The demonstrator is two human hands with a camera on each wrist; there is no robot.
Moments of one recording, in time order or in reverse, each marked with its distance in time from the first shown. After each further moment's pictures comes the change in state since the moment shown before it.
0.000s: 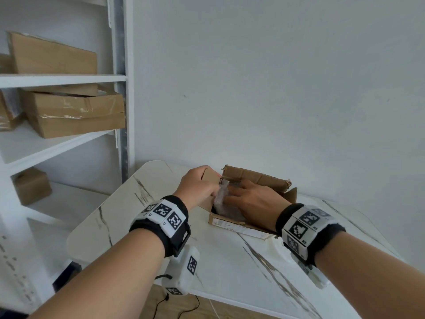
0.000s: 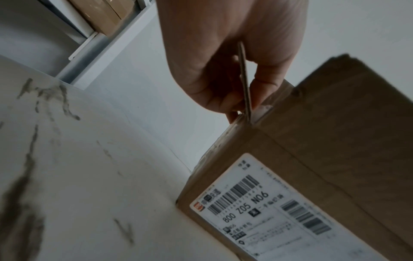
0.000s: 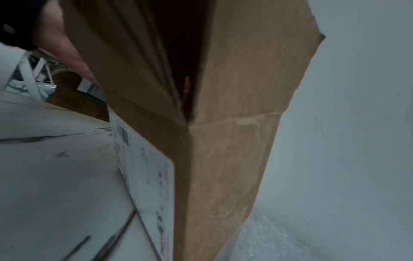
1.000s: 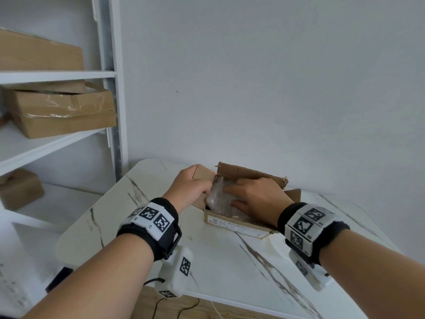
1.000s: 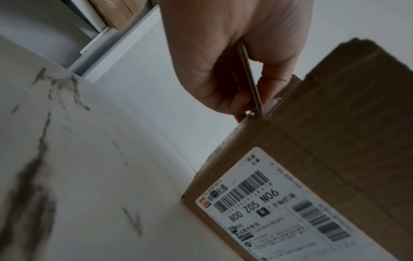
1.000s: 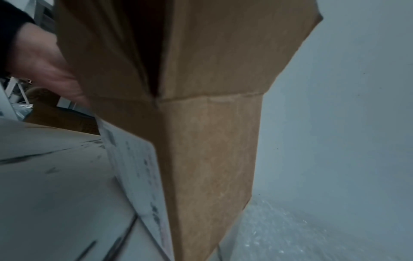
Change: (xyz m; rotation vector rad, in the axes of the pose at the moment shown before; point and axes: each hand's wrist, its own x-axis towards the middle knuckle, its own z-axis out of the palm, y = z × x) left_hand -0.001 -0.006 0.001 -0.084 0.016 -0.017; right_hand -0.004 0.004 -0.007 0.098 0.035 0.164
